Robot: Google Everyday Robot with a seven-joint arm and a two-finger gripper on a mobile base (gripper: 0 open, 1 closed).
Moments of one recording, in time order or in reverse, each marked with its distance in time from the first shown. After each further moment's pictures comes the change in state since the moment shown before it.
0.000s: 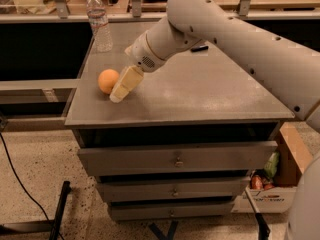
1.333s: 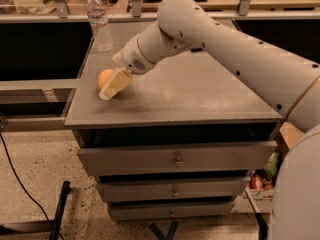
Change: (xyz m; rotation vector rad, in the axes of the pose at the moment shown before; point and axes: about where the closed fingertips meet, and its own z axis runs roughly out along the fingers) arm -0.014 -0.002 0.030 -0.031 -0.054 -0.006
